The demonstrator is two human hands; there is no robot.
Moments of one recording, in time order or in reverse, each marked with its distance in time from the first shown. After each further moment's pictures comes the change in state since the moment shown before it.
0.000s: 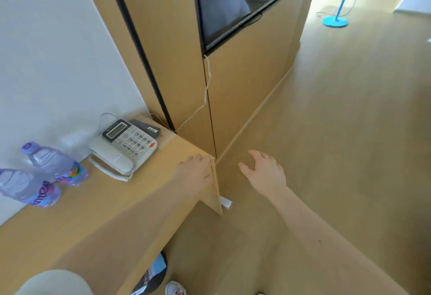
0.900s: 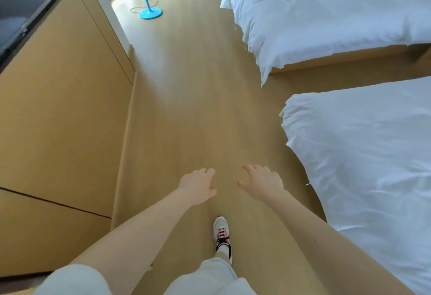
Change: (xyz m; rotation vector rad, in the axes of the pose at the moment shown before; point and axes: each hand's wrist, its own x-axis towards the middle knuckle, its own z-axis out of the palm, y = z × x) left_hand 0.151 0.408 0.064 0.302 -0.326 0.697; right_hand -0.066 0.356 -0.121 -0.074 -0.019 0.639
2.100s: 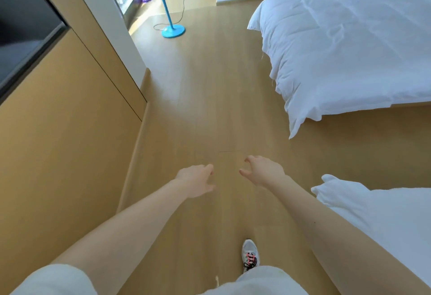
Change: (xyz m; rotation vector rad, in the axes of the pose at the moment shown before) left_hand 0.410 -0.100 -0.300 -0.005 -0.074 -0.119; right_hand 0.469 0.025 -0.296 -0.008 -0.020 -0.125
